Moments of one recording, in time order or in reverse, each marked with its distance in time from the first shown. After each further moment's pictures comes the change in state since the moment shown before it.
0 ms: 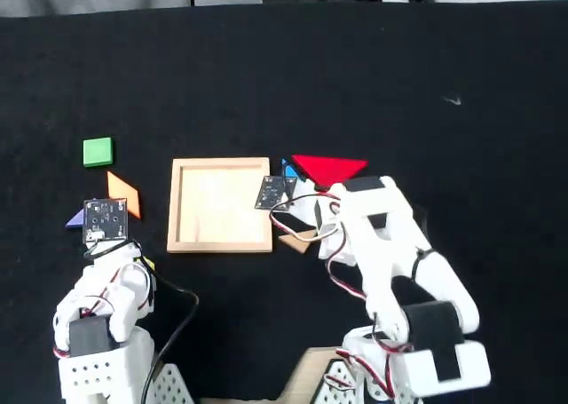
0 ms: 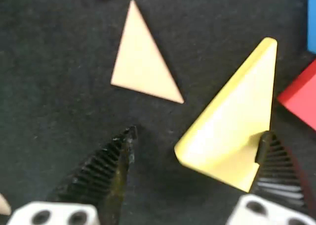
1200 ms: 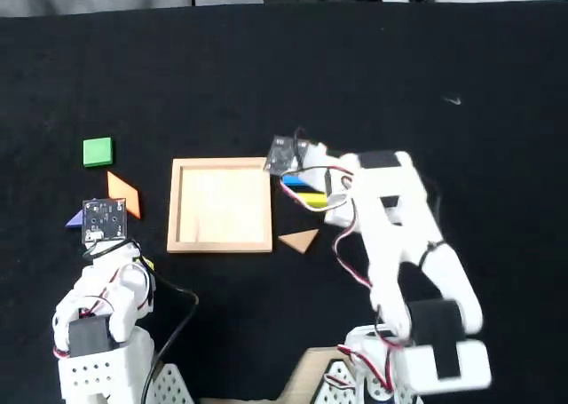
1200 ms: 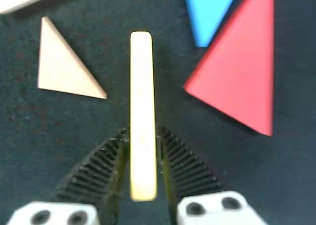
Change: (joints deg) left arm -0.4 0.0 0.0 0.0 0.0; right arm 3.5 -3.1 -12.0 3.3 0.0
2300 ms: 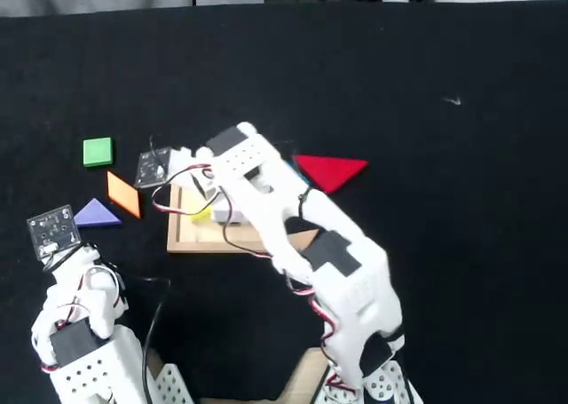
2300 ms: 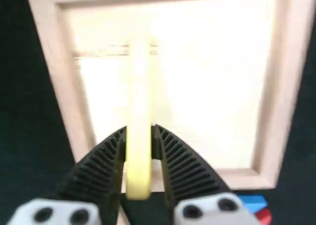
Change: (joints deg) left arm -18.3 0.0 0.0 -0.5 0.0; right arm -32.0 39.2 -43.3 14.9 -14.2
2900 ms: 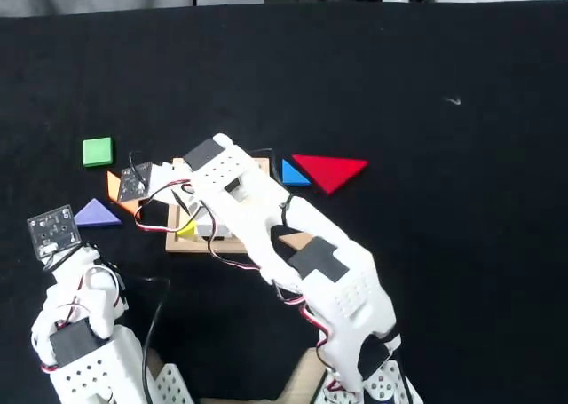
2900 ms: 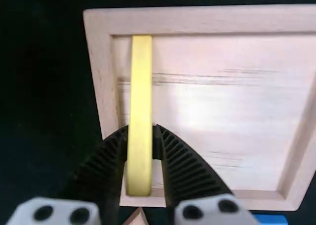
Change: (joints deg) left arm 0.0 0.0 0.0 0.0 0.0; right arm -4.7 1.0 -1.1 1.6 -5.2
